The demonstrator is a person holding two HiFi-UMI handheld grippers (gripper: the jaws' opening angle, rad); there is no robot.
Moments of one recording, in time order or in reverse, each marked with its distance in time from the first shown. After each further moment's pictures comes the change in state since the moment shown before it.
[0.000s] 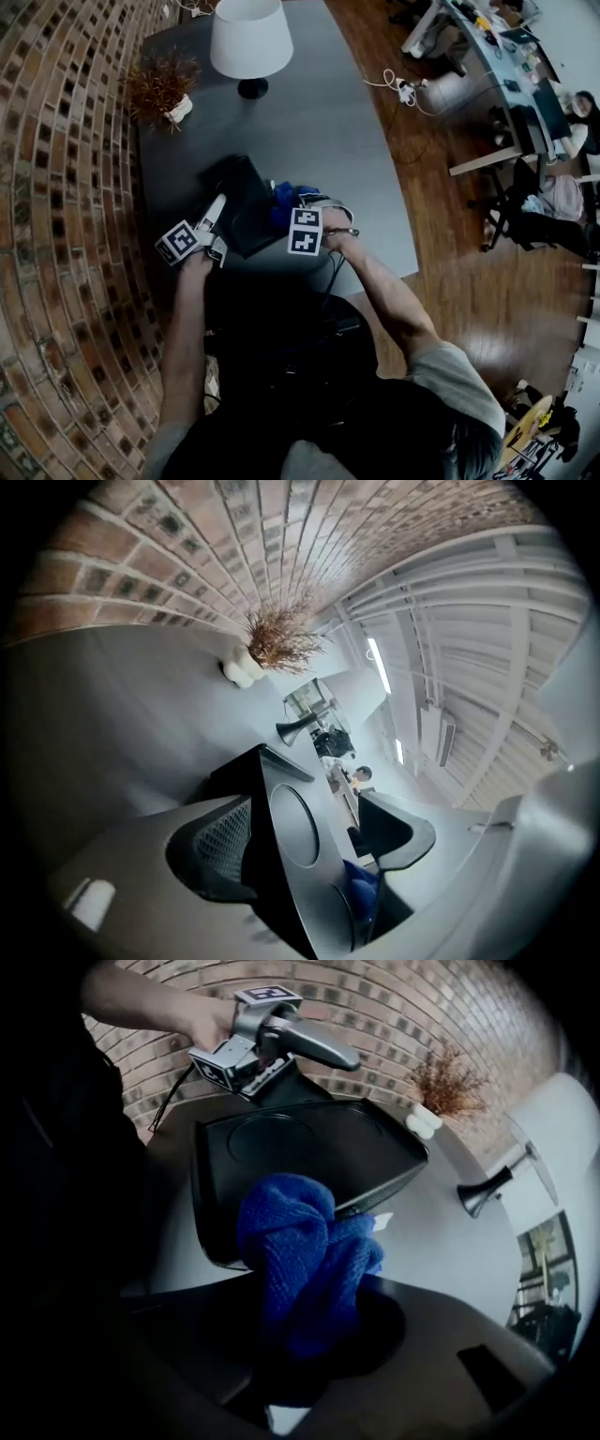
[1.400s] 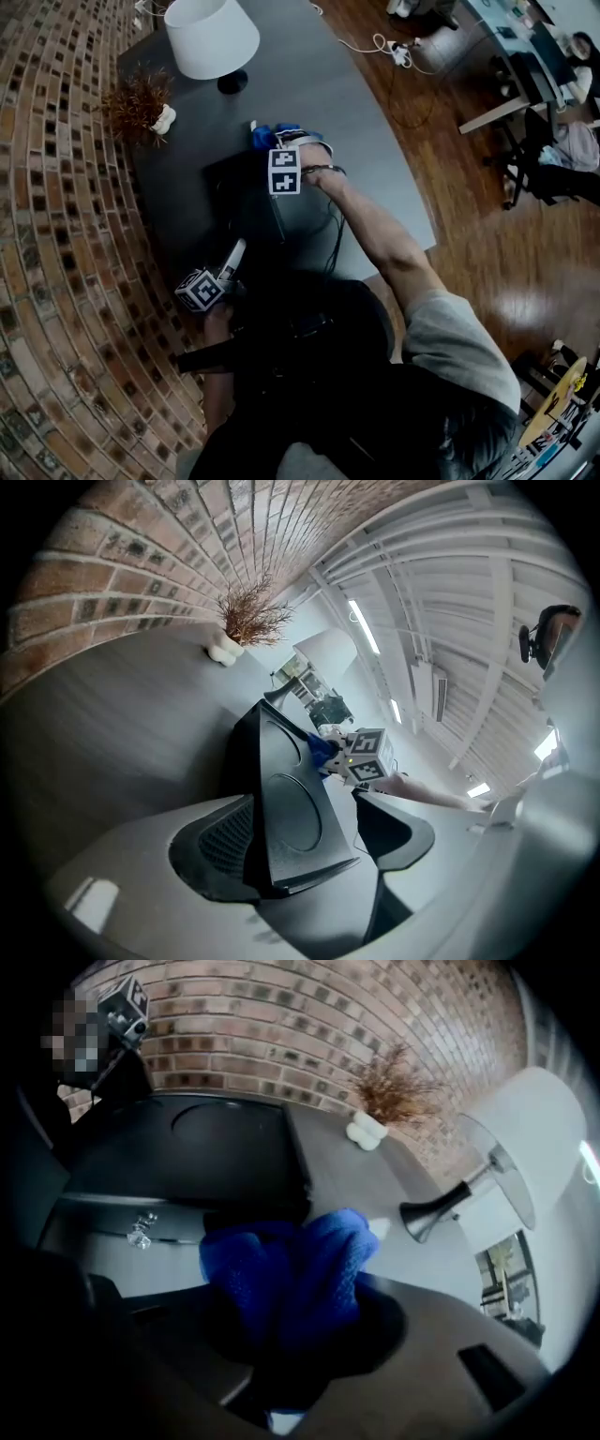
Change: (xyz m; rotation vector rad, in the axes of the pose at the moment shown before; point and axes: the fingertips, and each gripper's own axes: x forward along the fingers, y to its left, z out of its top) left arm -0.062 -0.036 -0.088 0.141 0.175 0.050; right arm 0.034 -0.153 0.015 -0.015 -0.070 -0.247
